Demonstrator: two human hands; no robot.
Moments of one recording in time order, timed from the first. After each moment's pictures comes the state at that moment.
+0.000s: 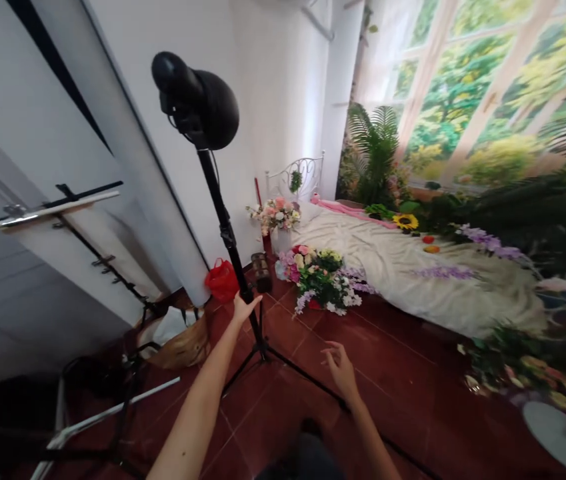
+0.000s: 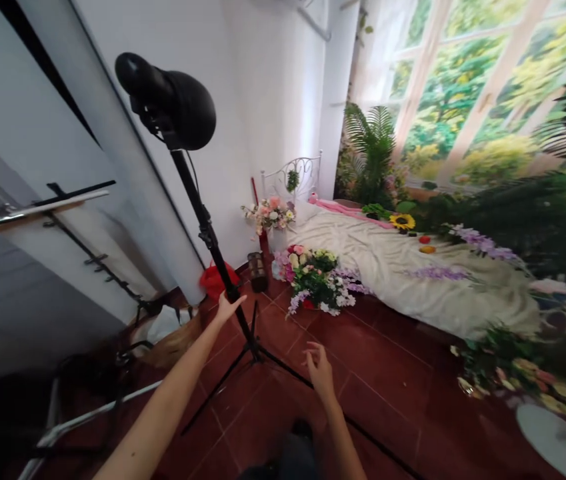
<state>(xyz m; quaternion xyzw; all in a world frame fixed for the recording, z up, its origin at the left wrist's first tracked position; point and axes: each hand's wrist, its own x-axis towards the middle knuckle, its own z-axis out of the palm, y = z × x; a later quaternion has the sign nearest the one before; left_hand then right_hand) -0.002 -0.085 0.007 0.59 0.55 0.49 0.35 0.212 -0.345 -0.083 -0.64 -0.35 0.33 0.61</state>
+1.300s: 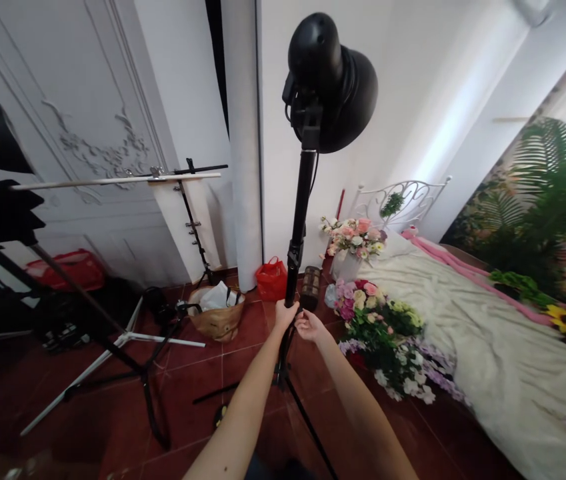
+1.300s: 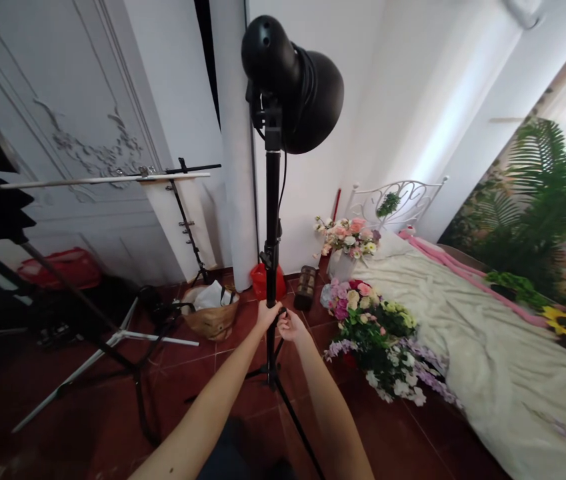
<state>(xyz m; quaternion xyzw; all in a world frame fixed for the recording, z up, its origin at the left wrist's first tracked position) 0.017 -0.002 -0.020 0.44 0.57 0.59 0.37 0.126 -0.004 -0.029 -0.32 -0.08 0.87 0.36</state>
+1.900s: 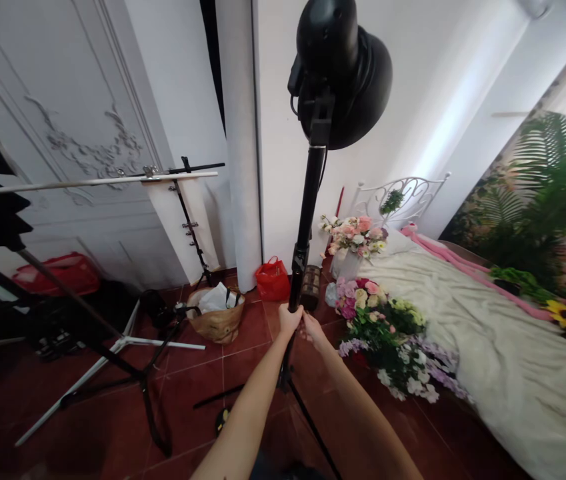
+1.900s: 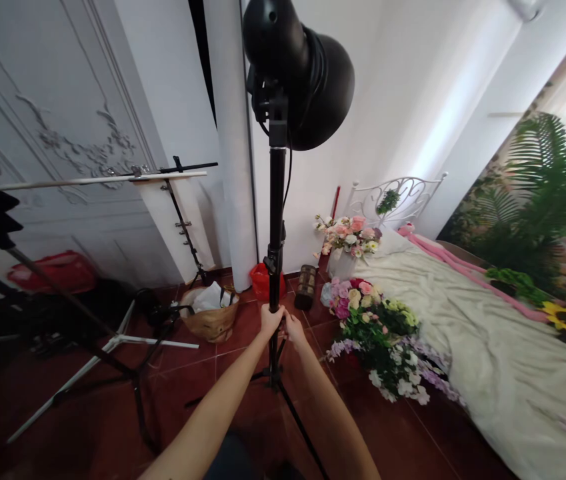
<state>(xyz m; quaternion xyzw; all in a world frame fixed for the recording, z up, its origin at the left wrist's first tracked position) 0.016 0.006 -0.026 0.46 0.60 0.58 0.32 0.107 0.000 -0.053 -0.52 -0.42 0.62 0.40</state>
